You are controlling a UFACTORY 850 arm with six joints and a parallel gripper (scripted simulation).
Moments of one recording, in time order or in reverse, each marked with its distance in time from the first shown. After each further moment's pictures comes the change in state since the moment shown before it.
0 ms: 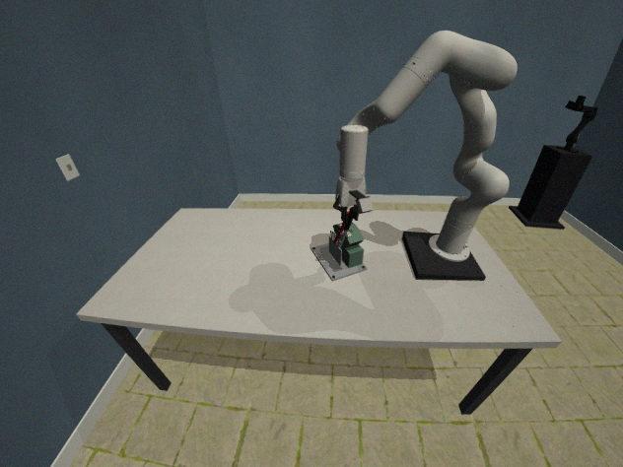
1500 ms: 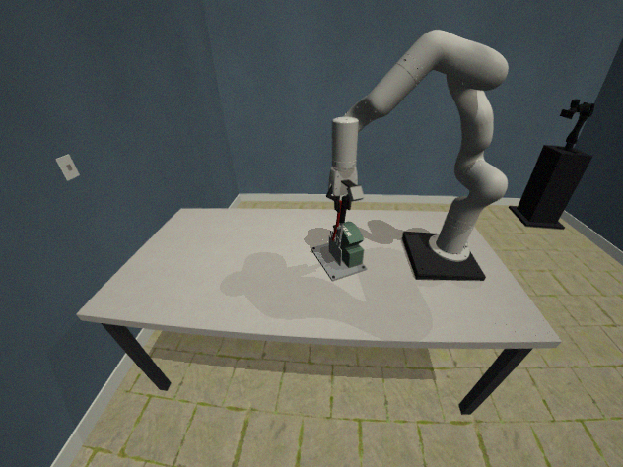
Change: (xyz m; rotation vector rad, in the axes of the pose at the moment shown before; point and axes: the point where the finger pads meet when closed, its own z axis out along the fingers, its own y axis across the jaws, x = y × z) arm -0.058 0.000 -0.016 0.000 0.000 0.000
